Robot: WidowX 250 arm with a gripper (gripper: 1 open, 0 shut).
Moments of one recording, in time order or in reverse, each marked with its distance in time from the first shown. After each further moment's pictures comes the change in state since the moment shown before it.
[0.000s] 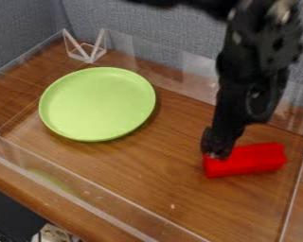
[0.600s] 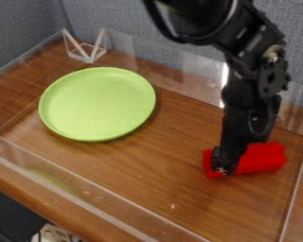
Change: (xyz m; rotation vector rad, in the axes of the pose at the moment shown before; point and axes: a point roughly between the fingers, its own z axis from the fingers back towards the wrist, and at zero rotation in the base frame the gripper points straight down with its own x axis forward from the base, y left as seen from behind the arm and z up) arm 0.011 0.011 -0.058 -0.093 -0.039 -0.005
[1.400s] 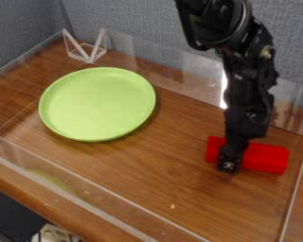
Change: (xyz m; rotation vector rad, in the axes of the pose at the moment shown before) arm -0.001 0.025 -0.042 -0.109 -0.040 0.126
